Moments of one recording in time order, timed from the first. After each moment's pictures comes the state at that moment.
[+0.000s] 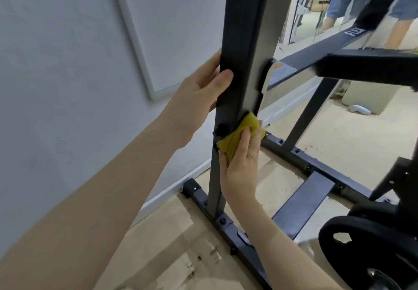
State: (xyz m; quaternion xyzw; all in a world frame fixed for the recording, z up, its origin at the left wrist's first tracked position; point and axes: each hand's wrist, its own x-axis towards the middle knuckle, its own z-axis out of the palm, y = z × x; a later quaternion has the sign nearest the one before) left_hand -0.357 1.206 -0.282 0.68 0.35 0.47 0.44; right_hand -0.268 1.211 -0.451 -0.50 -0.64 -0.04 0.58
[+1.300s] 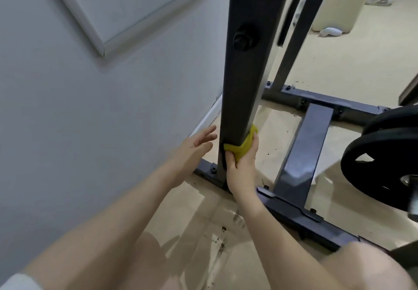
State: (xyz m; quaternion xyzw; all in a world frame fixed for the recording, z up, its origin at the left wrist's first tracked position) left_hand -0.439 1.267 -0.535 0.67 0.49 0.18 0.53; right_hand -0.331 1.210 -0.603 -0.66 -0.36 0.31 0.58
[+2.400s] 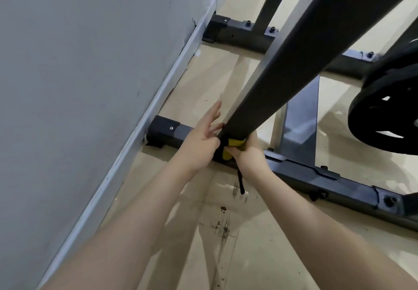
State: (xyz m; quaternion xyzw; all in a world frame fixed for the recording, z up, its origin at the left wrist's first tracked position) left_hand -0.456 1.313 -0.704 0.65 0.37 0.18 0.64; right_hand -0.345 1.243 -0.746 -0.78 -0.28 0.36 0.42
